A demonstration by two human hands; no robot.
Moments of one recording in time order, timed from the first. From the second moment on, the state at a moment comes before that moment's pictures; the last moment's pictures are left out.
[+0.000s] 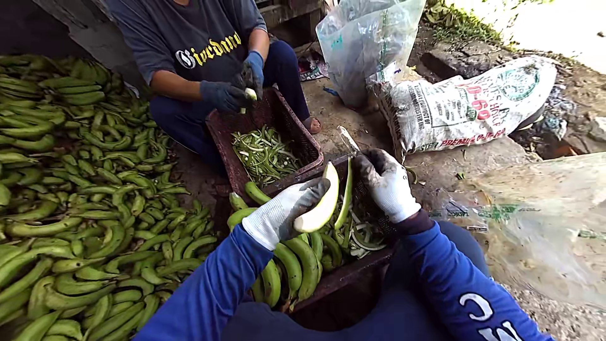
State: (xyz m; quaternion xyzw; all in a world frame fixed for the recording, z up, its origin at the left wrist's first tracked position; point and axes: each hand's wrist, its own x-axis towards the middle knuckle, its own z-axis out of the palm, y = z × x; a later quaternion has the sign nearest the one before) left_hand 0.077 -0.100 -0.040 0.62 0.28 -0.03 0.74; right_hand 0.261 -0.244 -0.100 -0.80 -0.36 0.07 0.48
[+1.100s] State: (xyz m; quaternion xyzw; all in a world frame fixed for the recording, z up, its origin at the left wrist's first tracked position) left_hand 0.070 -0.072 -0.049 0.31 0.28 0.26 0.87; right_hand 0.215 -0.254 -0.117 -0.72 -0.49 0.08 0.49
